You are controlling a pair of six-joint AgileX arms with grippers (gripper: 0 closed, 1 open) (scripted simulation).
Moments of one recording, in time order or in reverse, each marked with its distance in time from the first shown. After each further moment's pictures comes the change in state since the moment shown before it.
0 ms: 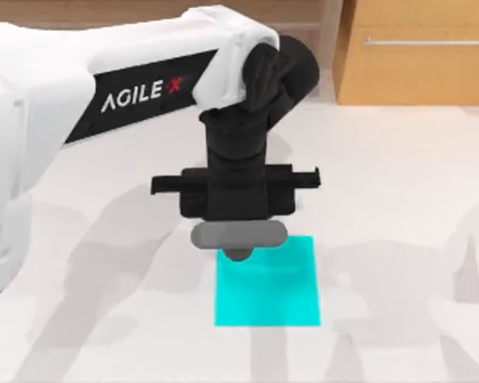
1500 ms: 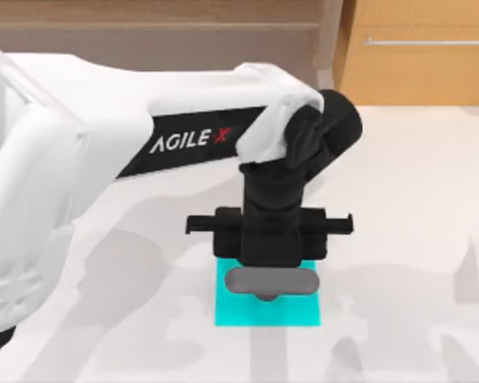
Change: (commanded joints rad) left arm -0.120 0.031 -0.078 0.113 -0.009 -0.056; right arm 0.000 0.000 0.000 0.000 0.000 0.000
